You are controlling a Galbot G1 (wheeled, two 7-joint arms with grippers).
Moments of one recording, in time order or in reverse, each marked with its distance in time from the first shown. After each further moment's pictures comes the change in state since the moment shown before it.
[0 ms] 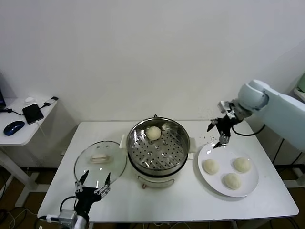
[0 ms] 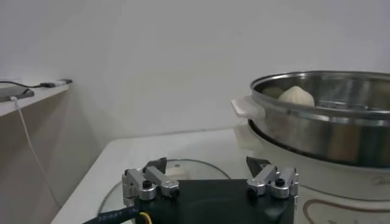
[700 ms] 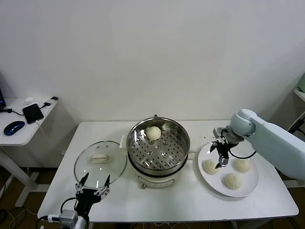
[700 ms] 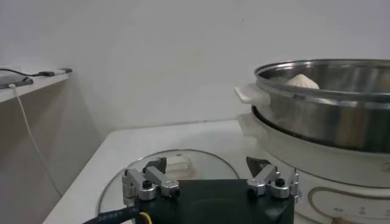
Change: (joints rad) left arm -0.013 0.007 -0.008 0.044 -0.006 -0.004 0.001; right arm -0.251 0.062 0.150 -0.078 -0.203 -0.012 0.024
